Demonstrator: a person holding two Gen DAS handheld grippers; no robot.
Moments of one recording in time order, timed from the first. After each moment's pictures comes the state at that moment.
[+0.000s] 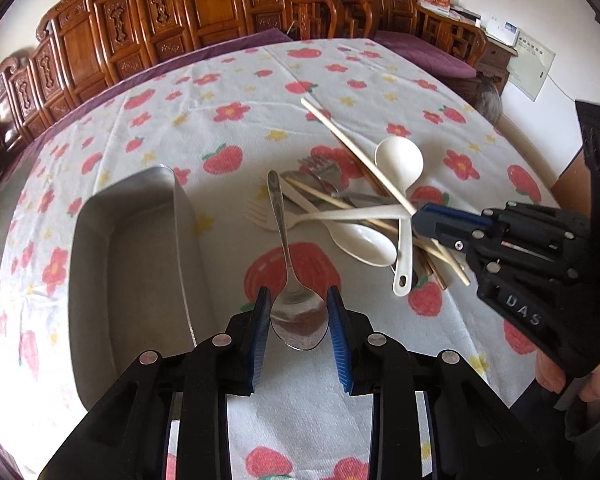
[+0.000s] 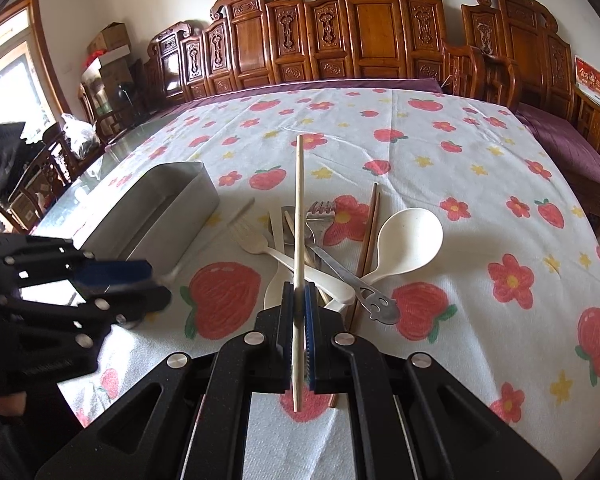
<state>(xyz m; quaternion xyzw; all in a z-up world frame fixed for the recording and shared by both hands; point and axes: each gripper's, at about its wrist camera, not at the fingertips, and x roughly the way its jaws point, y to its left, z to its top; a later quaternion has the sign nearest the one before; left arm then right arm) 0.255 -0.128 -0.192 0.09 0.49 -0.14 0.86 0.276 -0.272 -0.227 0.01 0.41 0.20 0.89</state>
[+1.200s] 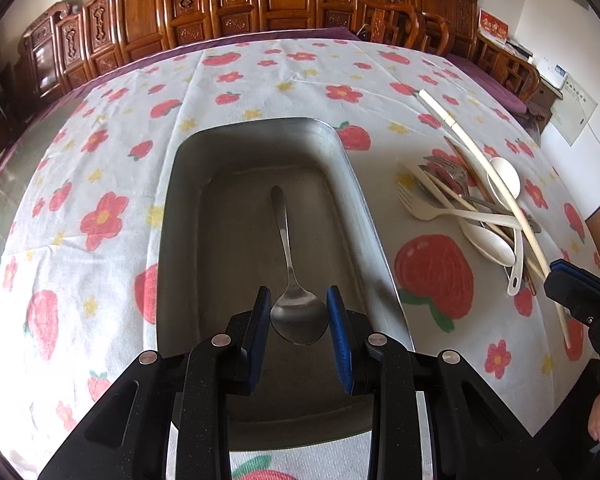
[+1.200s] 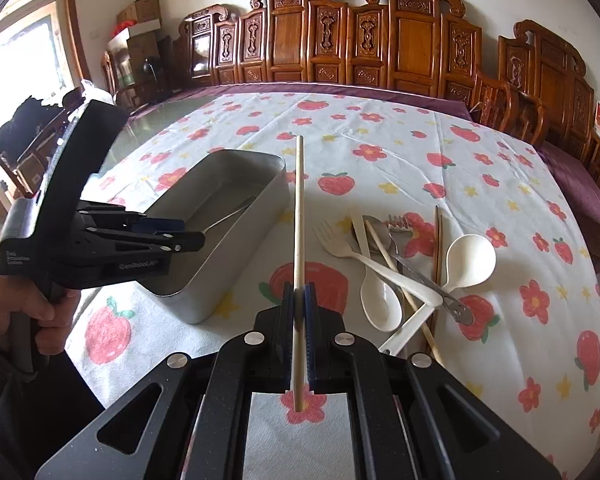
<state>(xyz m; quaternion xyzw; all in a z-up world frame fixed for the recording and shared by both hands) 0.274 -0.013 -0.222 0.03 0.50 -0.08 0.86 0.236 -0.193 -0.198 -0.05 0.40 0.21 0.89</state>
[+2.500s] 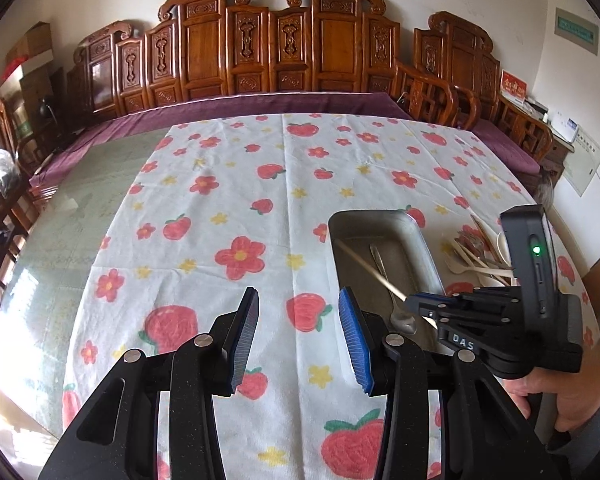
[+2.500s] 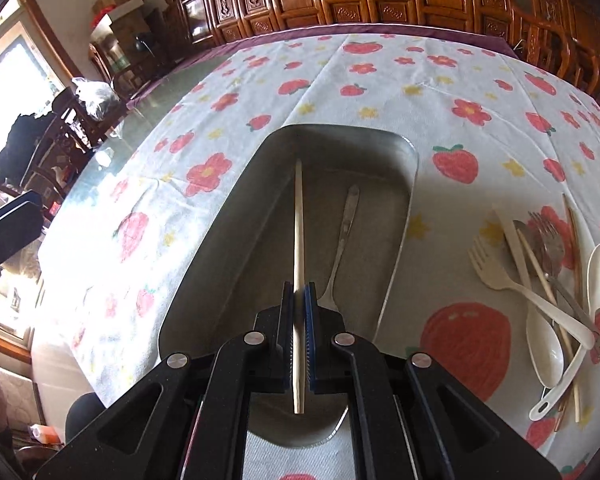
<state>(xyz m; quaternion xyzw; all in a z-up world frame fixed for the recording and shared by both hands) 0.221 0.099 -0.118 0.00 0.42 -0.02 0.91 0.311 -0.061 -0.230 0.00 0.51 0.24 0.82</state>
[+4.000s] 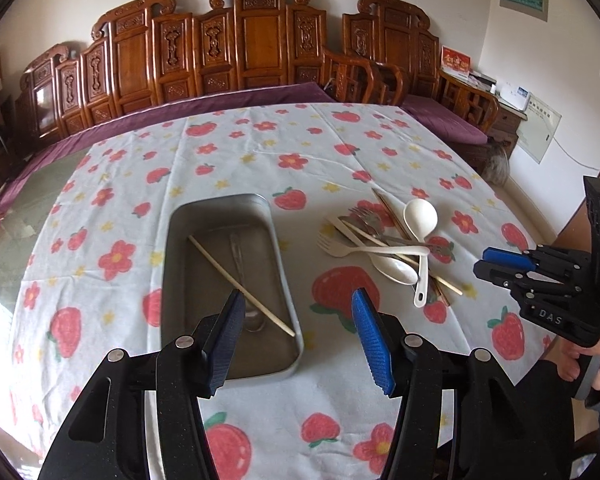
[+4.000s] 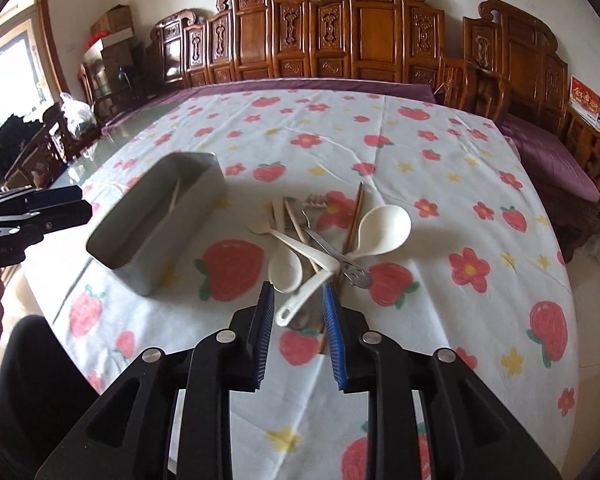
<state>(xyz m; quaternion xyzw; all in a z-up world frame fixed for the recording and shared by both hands) 0.207 -0.052 -0.143 0.02 0.42 -0.11 0.90 0.238 -0.287 -0.200 -0.04 0.42 0.18 0.89</state>
